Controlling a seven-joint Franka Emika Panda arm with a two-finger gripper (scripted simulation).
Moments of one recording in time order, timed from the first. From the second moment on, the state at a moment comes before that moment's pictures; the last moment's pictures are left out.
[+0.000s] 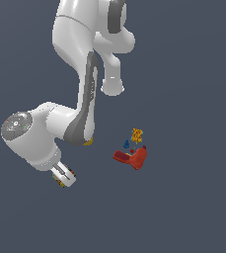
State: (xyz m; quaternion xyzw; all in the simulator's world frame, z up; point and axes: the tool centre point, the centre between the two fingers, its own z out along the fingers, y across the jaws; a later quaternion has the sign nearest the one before) arm 0.121 -0.213 0.100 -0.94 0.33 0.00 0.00
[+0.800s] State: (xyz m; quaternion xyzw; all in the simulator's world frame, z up) arm 0.121 -0.213 0.057 -0.94 0.33 0.00 0.00
